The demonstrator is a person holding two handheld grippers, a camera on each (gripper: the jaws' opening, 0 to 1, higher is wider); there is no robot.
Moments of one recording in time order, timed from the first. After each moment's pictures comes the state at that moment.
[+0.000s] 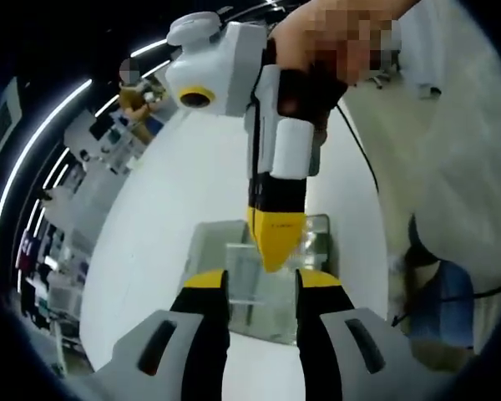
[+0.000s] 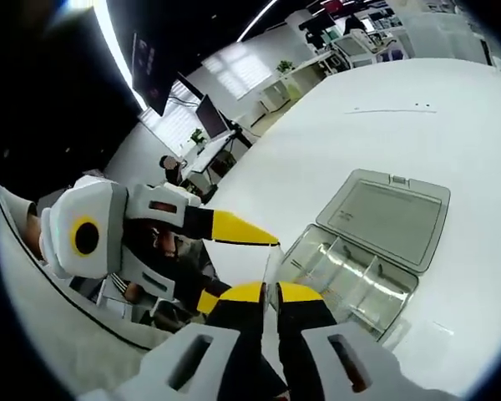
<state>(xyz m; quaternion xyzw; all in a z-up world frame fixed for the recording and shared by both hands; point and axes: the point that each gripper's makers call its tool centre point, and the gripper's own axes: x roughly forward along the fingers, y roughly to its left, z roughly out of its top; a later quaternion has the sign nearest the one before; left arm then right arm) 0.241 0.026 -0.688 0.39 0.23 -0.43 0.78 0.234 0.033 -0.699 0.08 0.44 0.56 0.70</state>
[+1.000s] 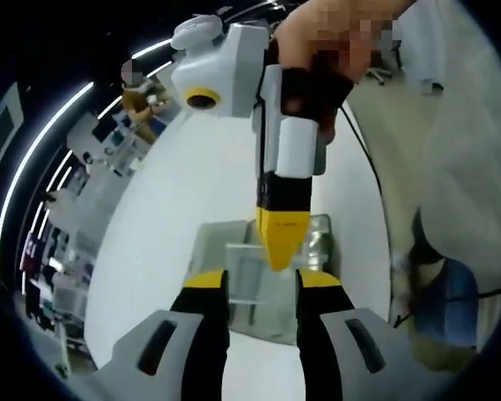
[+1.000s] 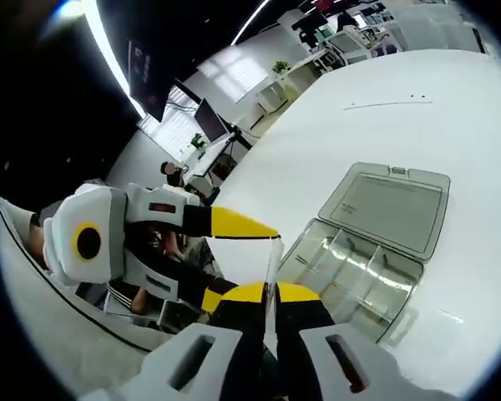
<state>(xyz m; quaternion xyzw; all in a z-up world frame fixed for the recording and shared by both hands) 0.238 0.024 -0.686 0.40 0.22 -0.42 0.78 0.226 0.031 -0.699 0.10 0.45 0.56 0.69</state>
